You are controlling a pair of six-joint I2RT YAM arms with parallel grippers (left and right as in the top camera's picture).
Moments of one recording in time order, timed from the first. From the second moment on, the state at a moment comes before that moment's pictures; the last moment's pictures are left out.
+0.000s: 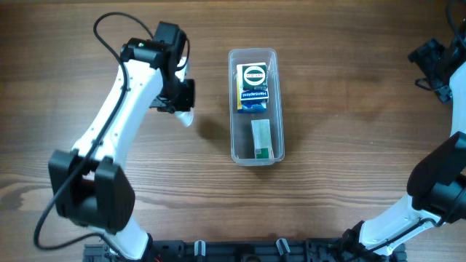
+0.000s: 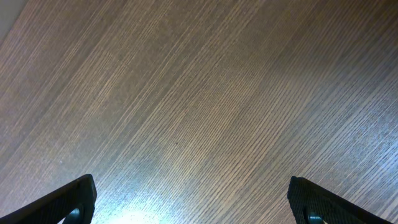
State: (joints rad) left arm -0.27 1.82 1.60 -1.25 0.05 -0.24; right arm -0.44 1.91 1.63 -0.77 0.09 0.51
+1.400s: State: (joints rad) left arm -0.38 1.98 1.70 -1.12 0.05 -0.88; right arm -0.44 1.91 1.63 -0.77 0.09 0.51
